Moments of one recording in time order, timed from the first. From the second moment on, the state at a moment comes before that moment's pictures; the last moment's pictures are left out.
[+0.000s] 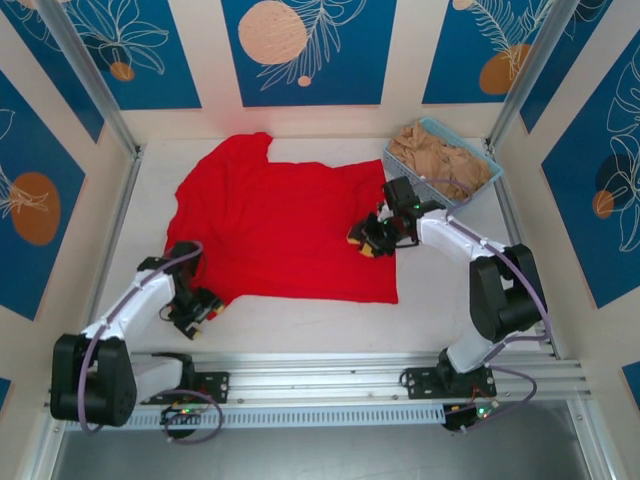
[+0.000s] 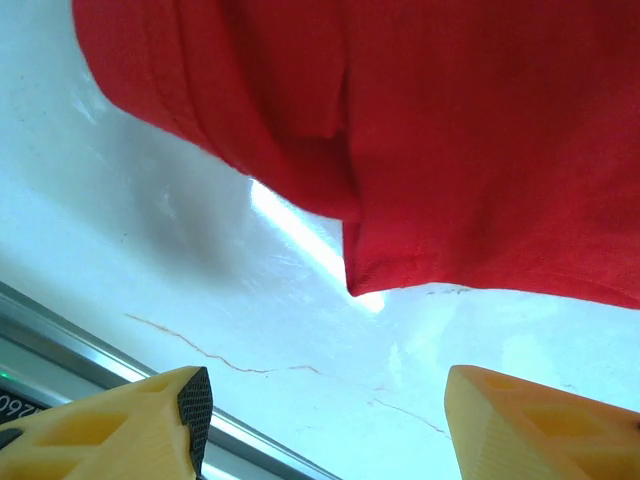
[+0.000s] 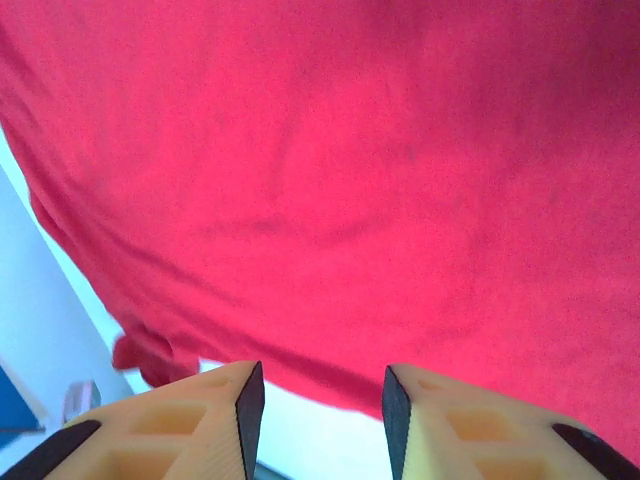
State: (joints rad) left arm -0.11 1.15 0.63 -1.04 0.14 -1.00; right arm 0.36 1.61 1.06 -0.58 -0.53 0.89
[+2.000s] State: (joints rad) left arm -0.54 1.17 0.77 -1.04 0.16 -1.38; right arm 0.31 1.59 1.01 -0.57 -0.61 0.83
